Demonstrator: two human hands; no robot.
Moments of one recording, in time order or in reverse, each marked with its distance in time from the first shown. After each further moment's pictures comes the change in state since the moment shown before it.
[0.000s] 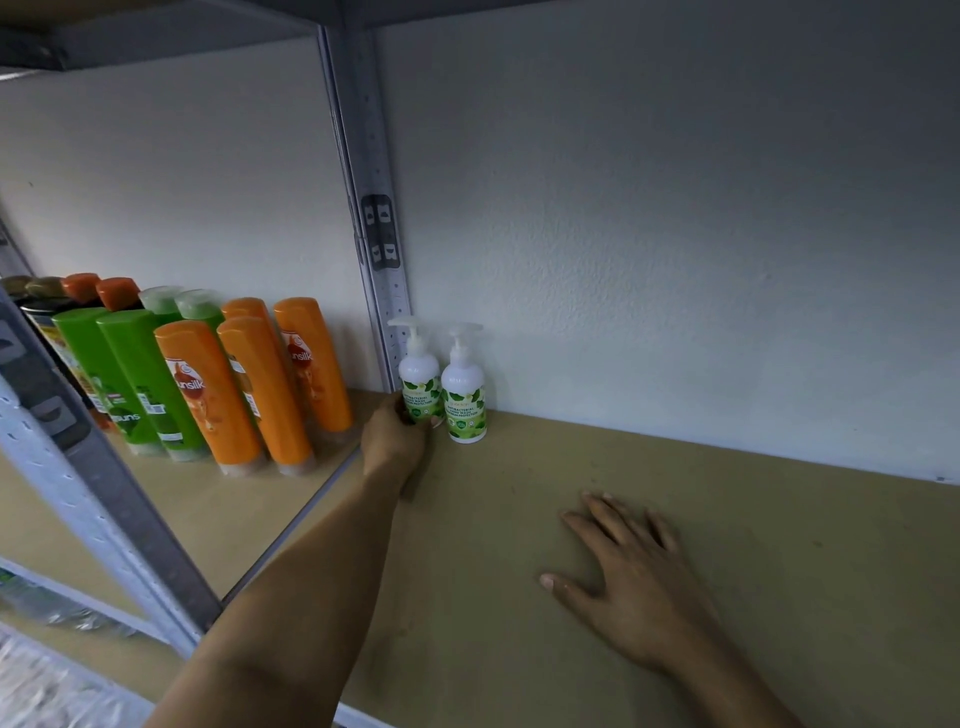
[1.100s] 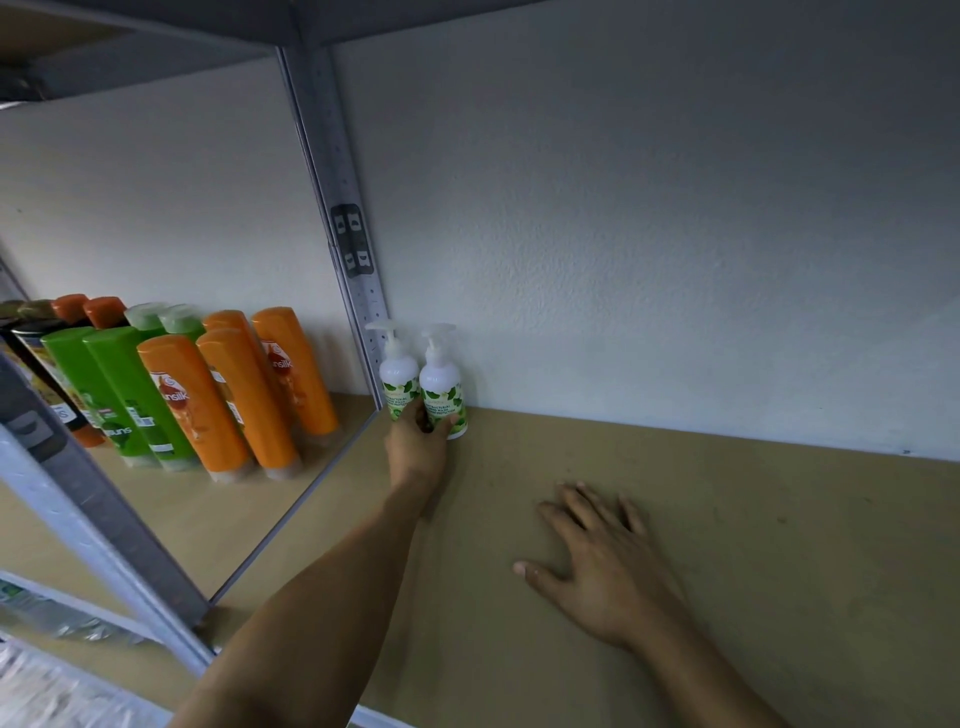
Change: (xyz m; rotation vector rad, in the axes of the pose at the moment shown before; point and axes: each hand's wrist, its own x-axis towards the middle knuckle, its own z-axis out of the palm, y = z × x) left_hand -0.040 0.024 0.041 -0.232 0.023 0.083; right_hand -0.003 0.005 0.001 0.074 0.021 -0.039
